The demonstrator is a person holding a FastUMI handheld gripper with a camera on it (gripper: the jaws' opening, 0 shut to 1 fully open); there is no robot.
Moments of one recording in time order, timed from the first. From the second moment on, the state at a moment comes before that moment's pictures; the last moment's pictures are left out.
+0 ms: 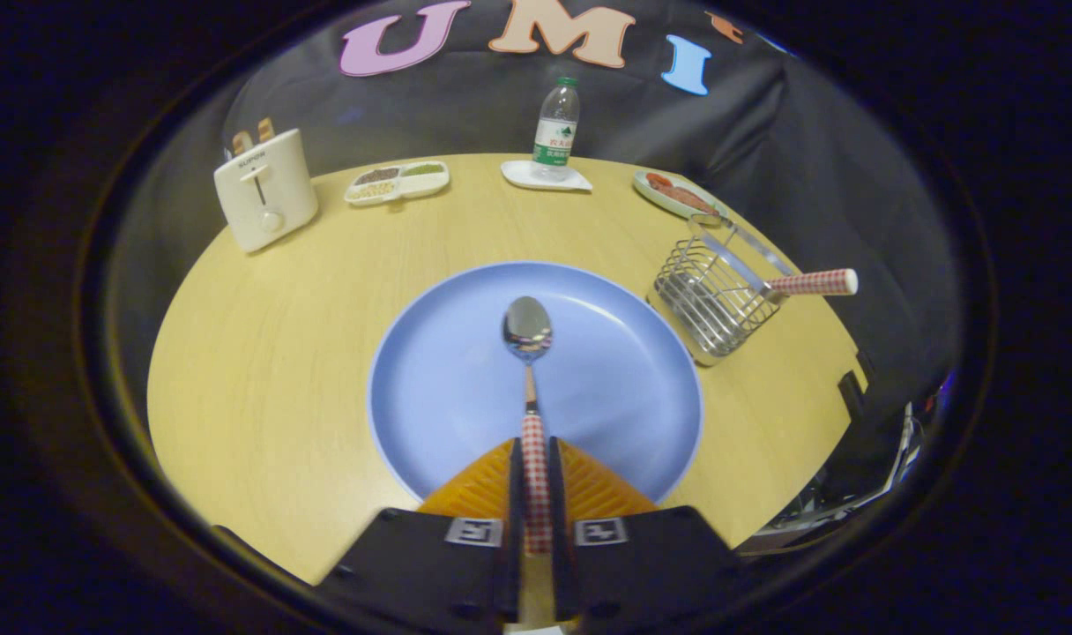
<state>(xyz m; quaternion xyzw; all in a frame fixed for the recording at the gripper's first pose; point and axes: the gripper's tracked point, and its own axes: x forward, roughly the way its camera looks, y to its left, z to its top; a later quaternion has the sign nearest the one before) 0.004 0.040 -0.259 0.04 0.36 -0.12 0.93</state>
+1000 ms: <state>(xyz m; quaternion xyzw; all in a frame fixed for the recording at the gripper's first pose) -0.026 0.019 -0.183 0.04 0.45 -0.16 0.88</state>
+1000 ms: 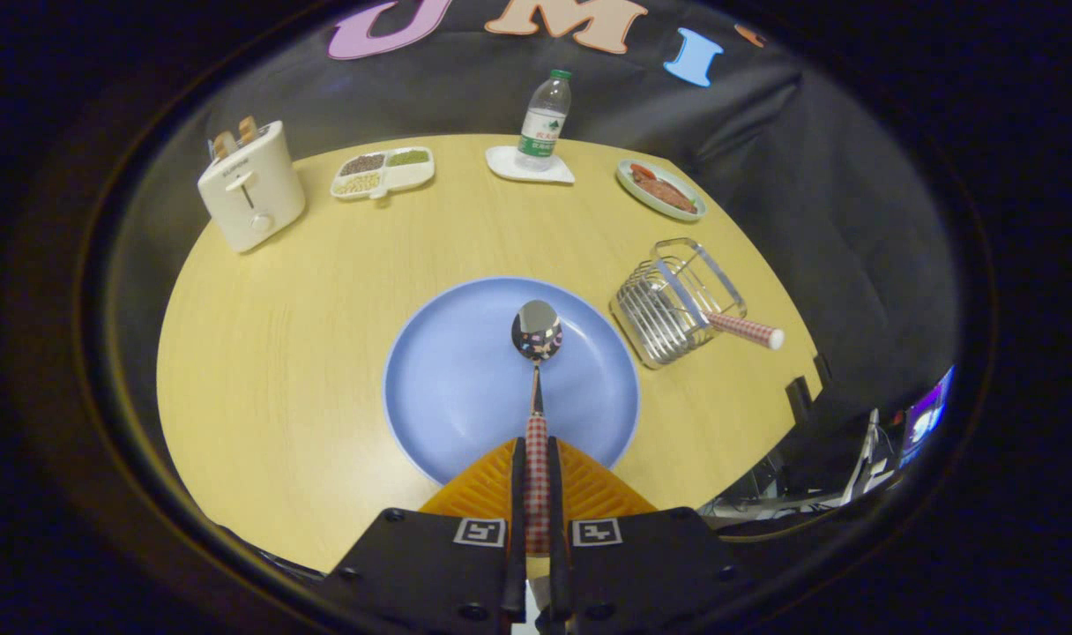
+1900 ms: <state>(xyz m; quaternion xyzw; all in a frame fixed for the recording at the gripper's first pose) -0.001 -0.043 -0.091 0.22 0.60 -0.23 0.74</state>
